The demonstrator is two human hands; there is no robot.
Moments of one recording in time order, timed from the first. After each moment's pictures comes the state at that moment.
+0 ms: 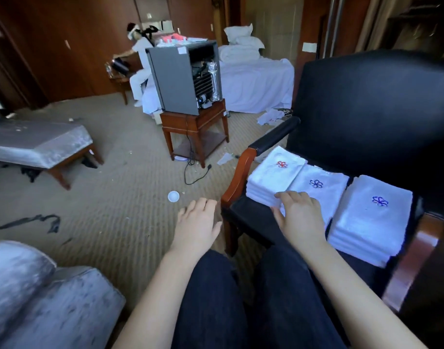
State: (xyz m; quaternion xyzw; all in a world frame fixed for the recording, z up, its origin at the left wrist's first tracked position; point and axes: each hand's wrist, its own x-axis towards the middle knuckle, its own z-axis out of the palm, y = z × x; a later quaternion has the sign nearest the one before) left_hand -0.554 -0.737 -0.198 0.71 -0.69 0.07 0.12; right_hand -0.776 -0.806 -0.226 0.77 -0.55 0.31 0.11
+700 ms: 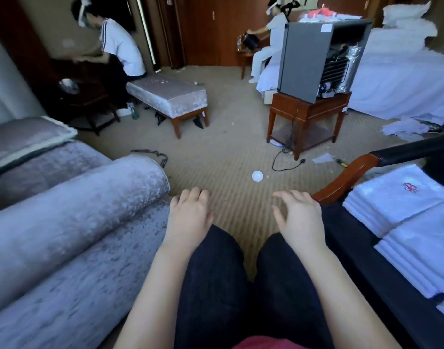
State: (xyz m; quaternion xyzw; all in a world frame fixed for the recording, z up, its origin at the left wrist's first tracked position) left_hand -0.441 -0.594 -0.207 0.84 -0.49 0.21 0.10; right_hand -0.618 -0.750 -0.230 0.87 -0.34 0.34 -0.08
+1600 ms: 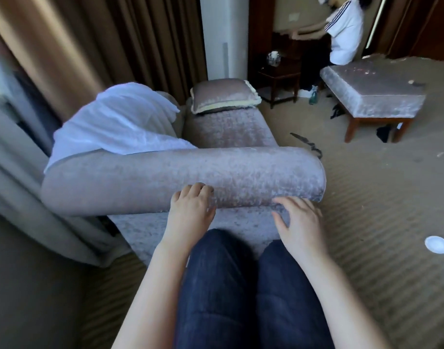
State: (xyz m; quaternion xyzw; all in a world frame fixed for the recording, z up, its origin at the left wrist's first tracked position) left_hand -0.385 -0.379 -0.201 0.95 -0.12 0.28 0.05; right_hand -0.408 -0.615 -0.221 0.93 0.07 0.28 -0.23
